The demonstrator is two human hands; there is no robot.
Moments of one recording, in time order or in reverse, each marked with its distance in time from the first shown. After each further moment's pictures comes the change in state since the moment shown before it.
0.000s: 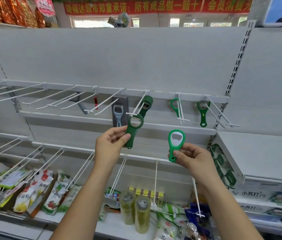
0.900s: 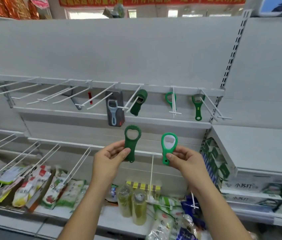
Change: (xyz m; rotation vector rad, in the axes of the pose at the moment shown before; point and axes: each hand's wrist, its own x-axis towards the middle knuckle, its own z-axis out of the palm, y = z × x) left_hand -0.051 -0.024 0.005 -0.016 -0.019 -0.130; right_hand -0.007 0.024 -0.006 0.009 0.010 0.078
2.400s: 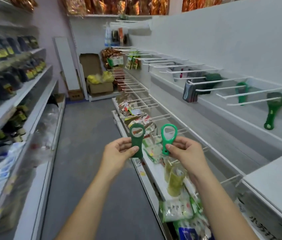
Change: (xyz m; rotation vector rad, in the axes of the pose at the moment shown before) left_hand -0.255 -0.010 0.187 0.225 0.892 -0.034; right_hand -0.007 0.000 -0.142 -0.010 -1.001 0.061
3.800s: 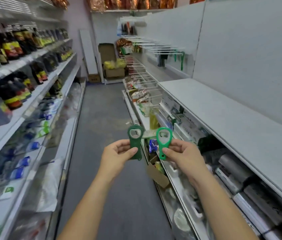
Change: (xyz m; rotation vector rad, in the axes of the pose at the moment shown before) left_hand -0.765 0.050 0.174 -0.041 0.151 -0.047; right_hand -0.678 -0.025 -0.347 -0.041 -0.224 0.058
